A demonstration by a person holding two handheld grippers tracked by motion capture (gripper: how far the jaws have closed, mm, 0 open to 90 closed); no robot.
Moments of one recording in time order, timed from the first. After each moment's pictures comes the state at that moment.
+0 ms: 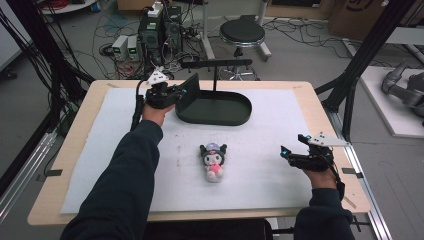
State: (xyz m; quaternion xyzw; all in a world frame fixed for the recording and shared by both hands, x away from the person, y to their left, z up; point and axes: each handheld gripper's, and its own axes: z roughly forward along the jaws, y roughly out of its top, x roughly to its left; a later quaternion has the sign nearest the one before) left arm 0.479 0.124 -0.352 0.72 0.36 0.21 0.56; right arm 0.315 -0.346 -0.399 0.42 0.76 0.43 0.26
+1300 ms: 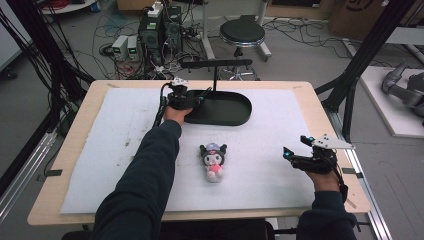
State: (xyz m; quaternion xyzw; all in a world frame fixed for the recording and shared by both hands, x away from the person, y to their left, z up) left arm 0.519 0.085 -0.407 0.73 0.41 0.18 0.51; right arm 0.307 -0.351 -0.397 0.42 0.75 0.44 0.26
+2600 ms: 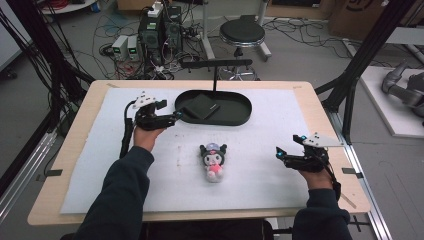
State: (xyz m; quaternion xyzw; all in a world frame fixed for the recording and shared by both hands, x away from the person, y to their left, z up) left arm 0.409 0.164 -0.384 0.68 0.39 0.22 0.58; right arm 0.314 -0.332 -0.400 0.40 0.76 0.43 0.26
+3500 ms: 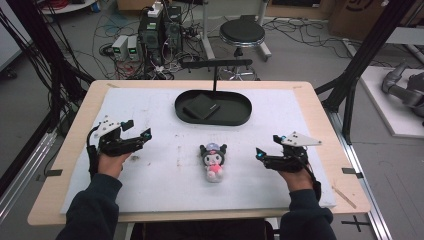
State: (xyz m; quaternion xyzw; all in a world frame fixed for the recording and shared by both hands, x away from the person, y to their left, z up) left arm 0.342 0.237 -0.409 0.68 0.43 0.26 0.54; right arm 0.311 -0.271 -0.395 0.39 0.77 0.44 0.23
